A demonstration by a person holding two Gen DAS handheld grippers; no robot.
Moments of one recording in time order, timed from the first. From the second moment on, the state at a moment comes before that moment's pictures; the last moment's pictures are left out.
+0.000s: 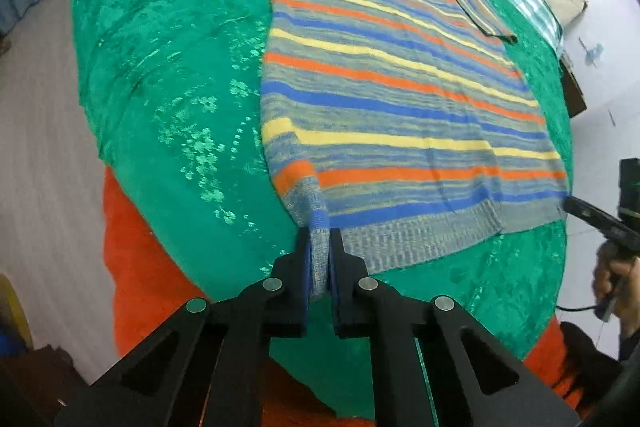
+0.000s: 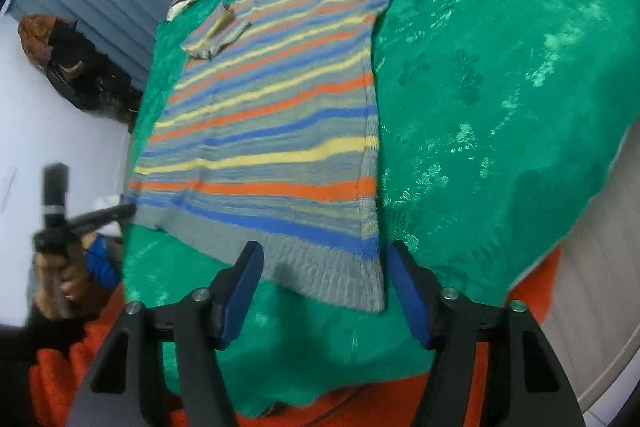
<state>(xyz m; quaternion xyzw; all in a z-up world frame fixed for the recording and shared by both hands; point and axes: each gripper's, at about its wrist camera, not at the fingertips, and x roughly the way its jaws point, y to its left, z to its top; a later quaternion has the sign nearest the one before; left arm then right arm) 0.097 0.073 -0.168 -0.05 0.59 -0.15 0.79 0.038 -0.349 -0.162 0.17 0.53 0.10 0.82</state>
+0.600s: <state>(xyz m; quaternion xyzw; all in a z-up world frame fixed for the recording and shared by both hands) 0.089 0.085 -0.181 -0.01 0.59 -0.09 0.80 0.023 -0.375 -0.178 0.20 0.56 0.03 0.80</state>
